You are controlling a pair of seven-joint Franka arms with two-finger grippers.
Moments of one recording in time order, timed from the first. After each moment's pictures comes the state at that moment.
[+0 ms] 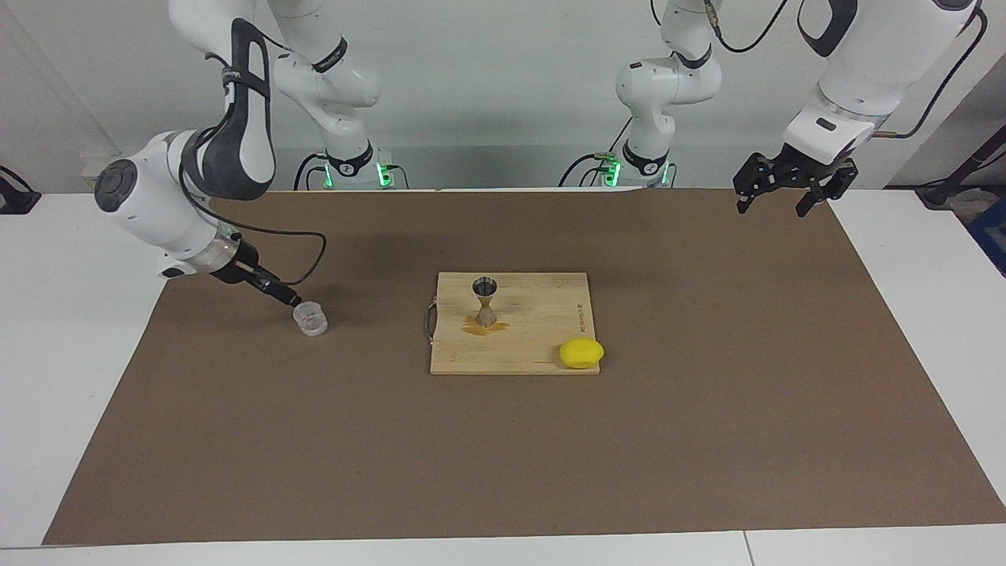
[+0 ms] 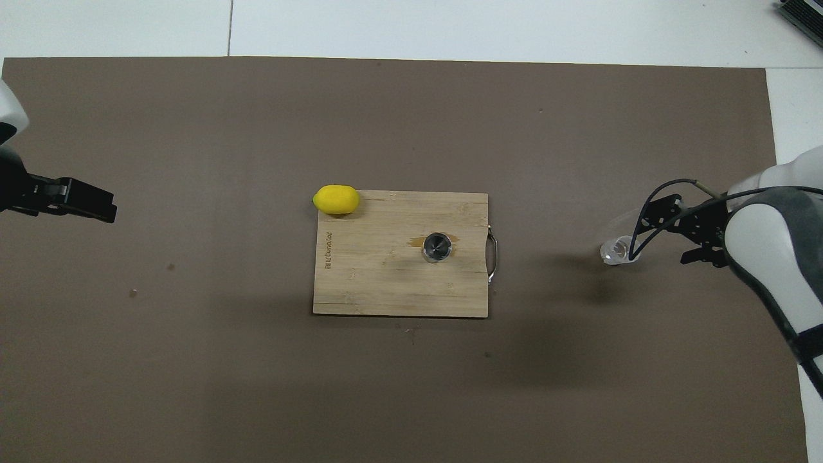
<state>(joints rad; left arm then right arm) 0.04 0.01 -0.13 -1.54 0.00 1.51 0.07 -0.19 0.10 0.10 -1.97 0.16 1.92 0.36</state>
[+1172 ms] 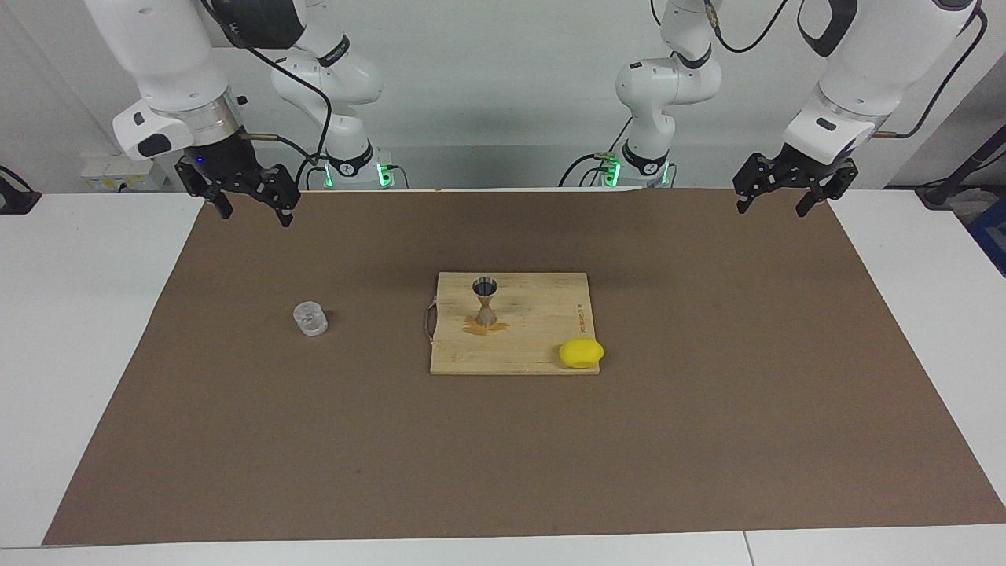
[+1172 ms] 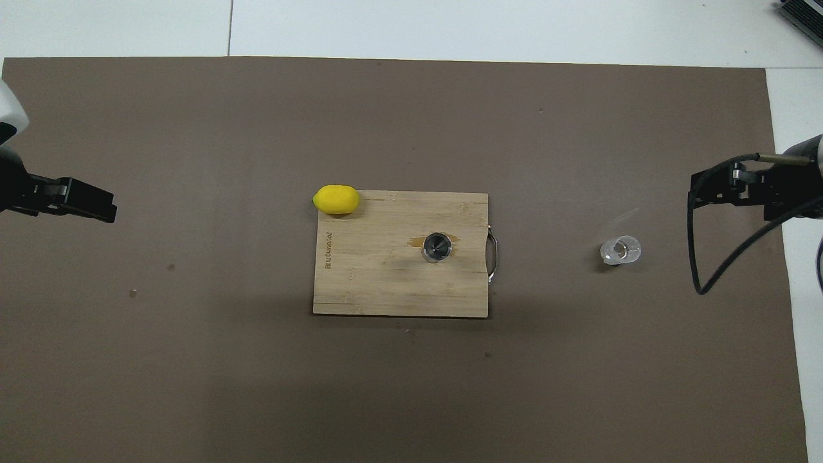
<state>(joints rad) 0.04 0.01 -0.13 -1.54 0.00 1.51 0.07 -0.04 0.01 0.09 -1.54 -0.02 1.54 0.21</state>
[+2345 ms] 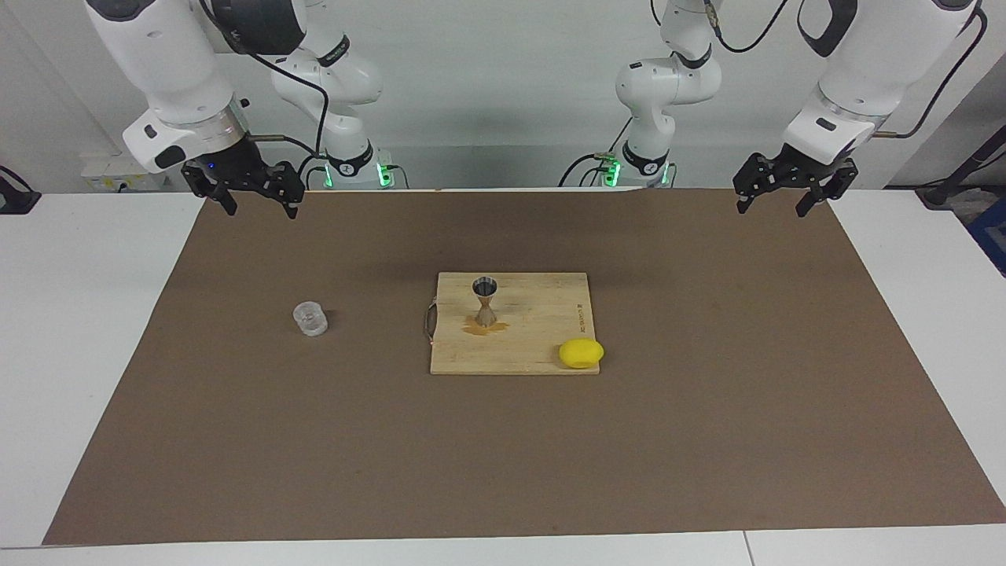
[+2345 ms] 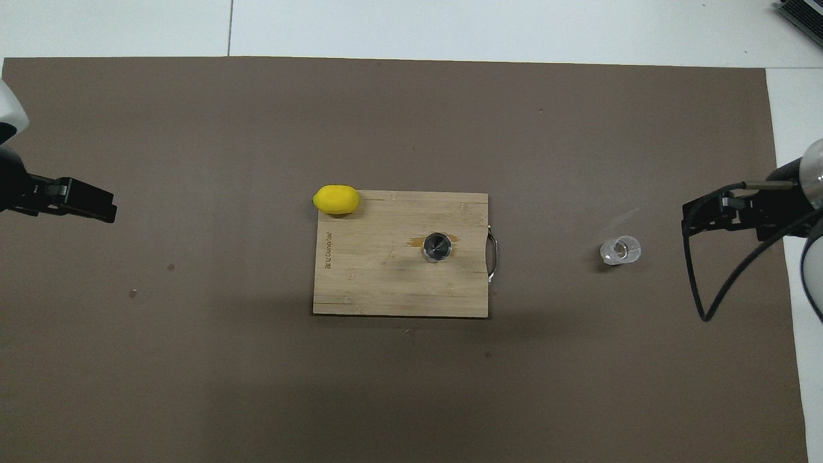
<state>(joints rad) 0.04 0.01 -0.13 -1.54 0.00 1.51 0.07 -0.05 -0.02 0.09 -1.62 -0.02 1.49 0.13</state>
